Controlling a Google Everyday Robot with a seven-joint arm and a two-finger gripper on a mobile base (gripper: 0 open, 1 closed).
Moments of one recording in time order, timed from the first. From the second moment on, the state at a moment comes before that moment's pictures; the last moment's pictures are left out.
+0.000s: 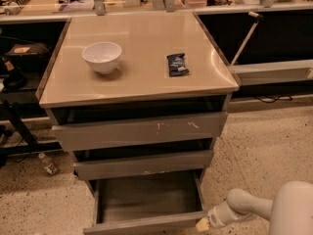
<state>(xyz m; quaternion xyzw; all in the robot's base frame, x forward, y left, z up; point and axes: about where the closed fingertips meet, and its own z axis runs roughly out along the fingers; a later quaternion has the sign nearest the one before) 0.415 -0.203 0.171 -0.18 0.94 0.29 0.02</state>
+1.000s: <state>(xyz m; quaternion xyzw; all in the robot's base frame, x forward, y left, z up) 0.473 -0.179 0.177 -0.21 0.93 0.30 0.04</state>
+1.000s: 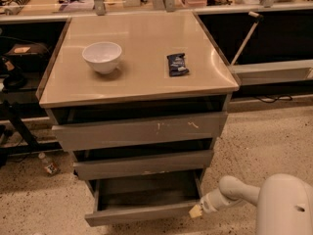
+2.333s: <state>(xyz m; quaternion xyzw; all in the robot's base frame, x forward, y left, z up) 0.539 -0.179 0.169 -0.18 0.93 0.29 0.10</state>
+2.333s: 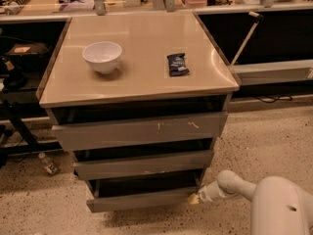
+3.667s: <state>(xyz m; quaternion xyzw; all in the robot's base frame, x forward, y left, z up) 0.584 -0.206 0.180 -0.05 0.93 0.31 0.18</state>
